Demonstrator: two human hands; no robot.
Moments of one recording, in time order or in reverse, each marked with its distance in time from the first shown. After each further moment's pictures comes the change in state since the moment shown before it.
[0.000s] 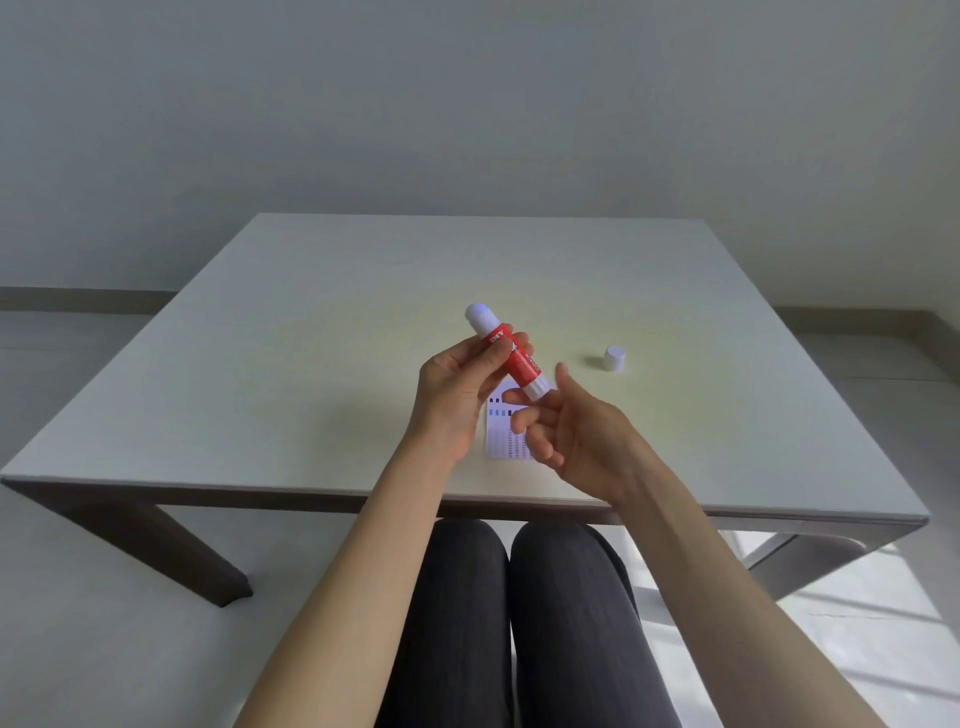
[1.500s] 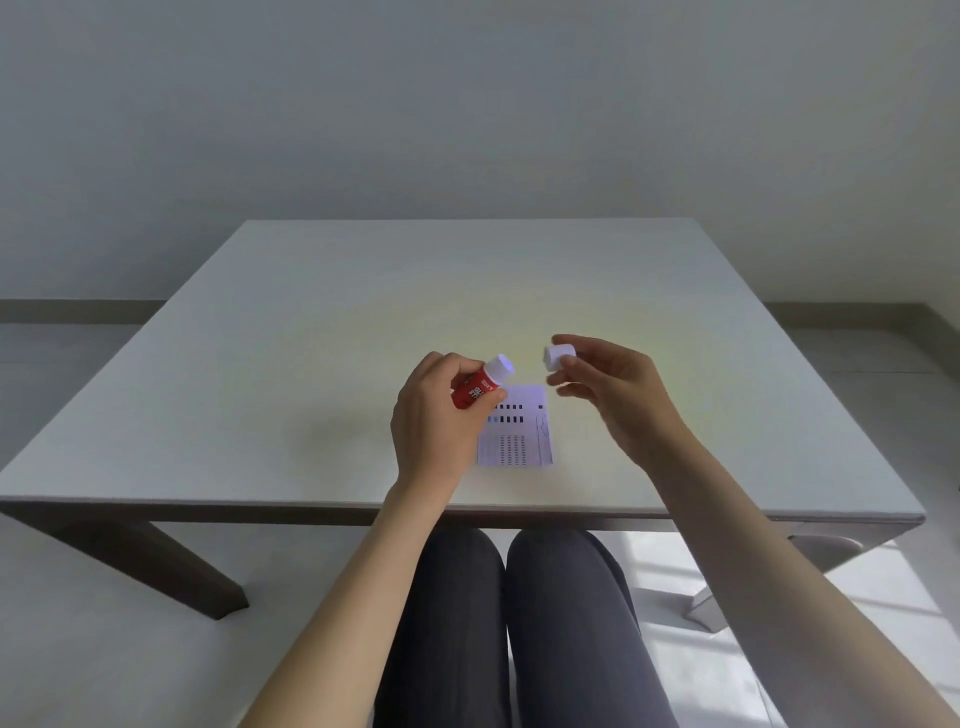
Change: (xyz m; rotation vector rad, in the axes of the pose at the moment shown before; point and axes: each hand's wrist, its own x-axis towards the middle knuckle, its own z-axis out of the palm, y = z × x) left_hand -0.016 -0.009 -0.006 1.164 0.315 0.466; right_hand 0.014 -0.028 -0.039 -0.452 0.284 -0.500
